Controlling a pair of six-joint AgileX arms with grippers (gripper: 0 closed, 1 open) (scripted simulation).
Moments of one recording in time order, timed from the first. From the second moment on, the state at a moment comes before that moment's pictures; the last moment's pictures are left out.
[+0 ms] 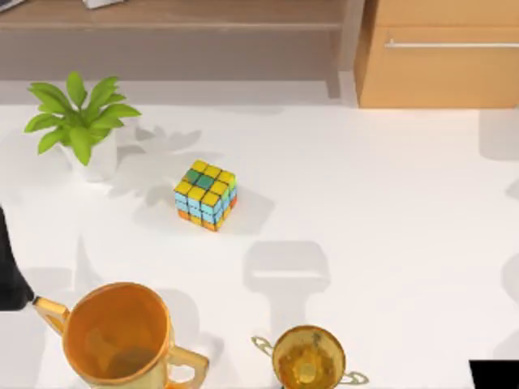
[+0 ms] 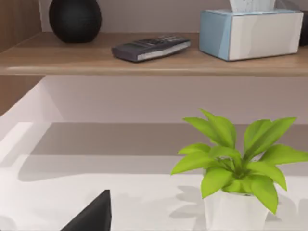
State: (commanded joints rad) left arm 0.00 0.00 0.00 0.00 0.00 0.00; right arm -0.52 1.87 0.89 0.69 -0.46 1.44
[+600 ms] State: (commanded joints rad) left arm 0.00 0.00 0.00 0.00 0.00 0.00; right arm -0.50 1.92 0.95 0.69 -0.45 1.45
